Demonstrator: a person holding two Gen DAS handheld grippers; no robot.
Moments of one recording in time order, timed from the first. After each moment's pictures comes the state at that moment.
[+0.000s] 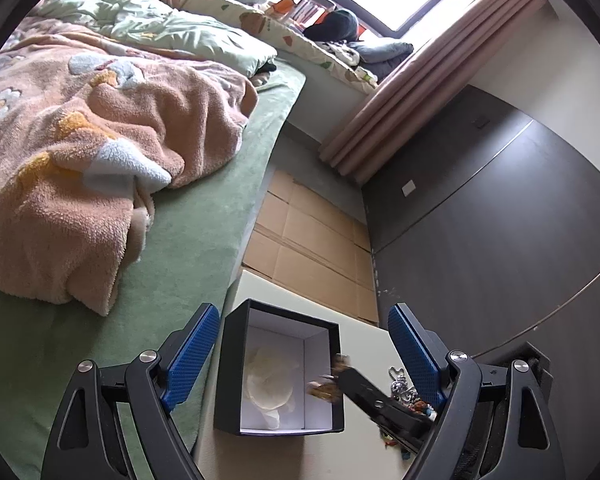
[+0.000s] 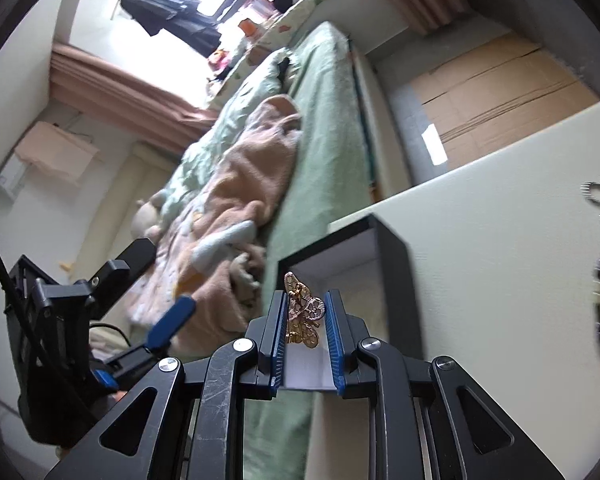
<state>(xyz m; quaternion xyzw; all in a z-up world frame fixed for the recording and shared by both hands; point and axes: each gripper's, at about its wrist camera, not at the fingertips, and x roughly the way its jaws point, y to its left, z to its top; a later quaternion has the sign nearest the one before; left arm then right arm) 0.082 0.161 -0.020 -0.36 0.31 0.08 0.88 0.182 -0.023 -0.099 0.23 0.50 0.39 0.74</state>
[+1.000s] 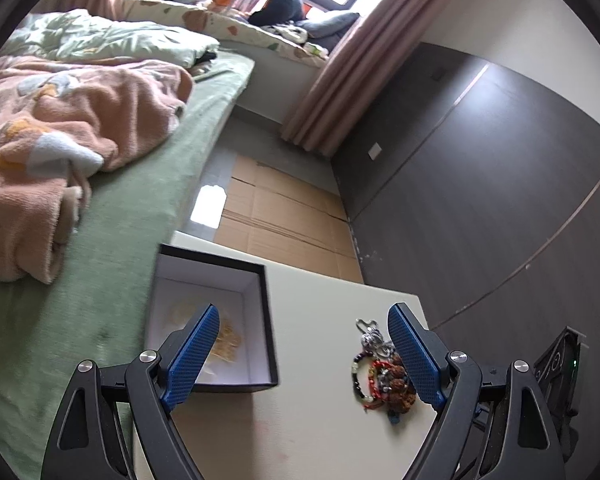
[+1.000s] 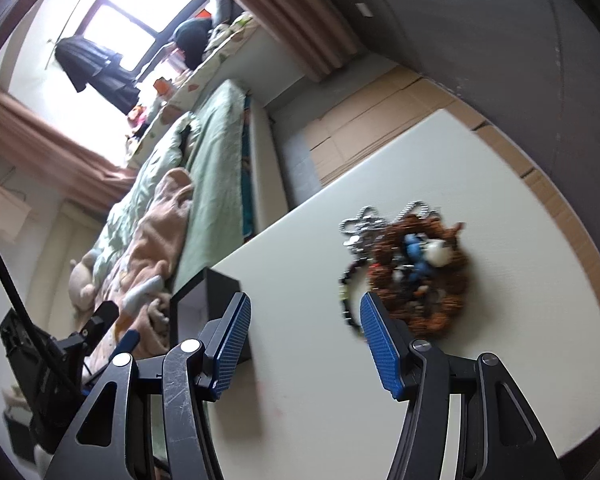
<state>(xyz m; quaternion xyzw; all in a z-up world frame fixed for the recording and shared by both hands) 0.089 0.072 -0.020 -0.29 0.33 0.03 0.90 0.167 -0.201 -0.071 0.24 0.49 0.20 0.81</state>
